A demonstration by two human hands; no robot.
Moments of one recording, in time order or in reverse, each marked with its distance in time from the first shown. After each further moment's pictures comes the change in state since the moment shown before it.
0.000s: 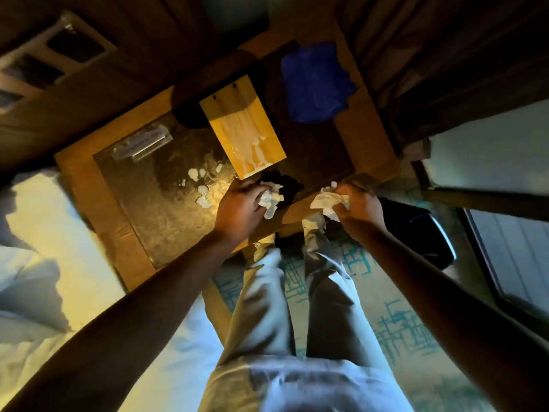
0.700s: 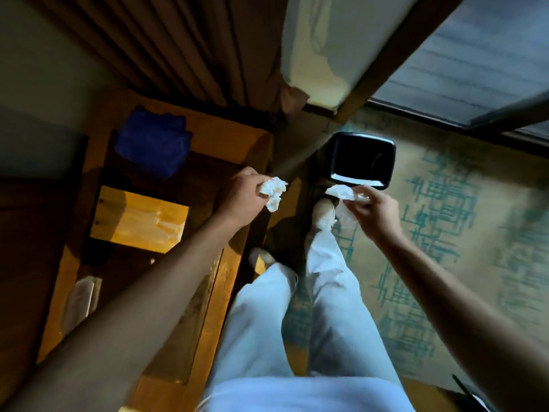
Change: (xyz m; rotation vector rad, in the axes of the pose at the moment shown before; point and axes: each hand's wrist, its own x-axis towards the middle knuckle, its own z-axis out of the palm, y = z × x) left_hand 0.069 0.166 0.071 0.152 -0.487 0.502; right_hand -0.165 0.135 0.060 0.615 0.656 0.749
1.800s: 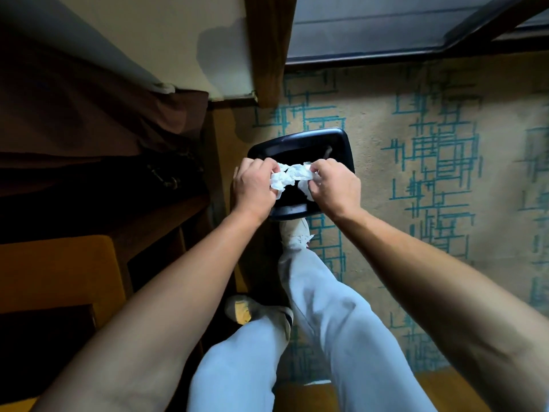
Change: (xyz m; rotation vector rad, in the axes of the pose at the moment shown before) left_hand 0.270 0.063 0.260 0.284 -0.062 0.298; right_hand 0.246 0.167 0.075 -0.284 0.027 0.077
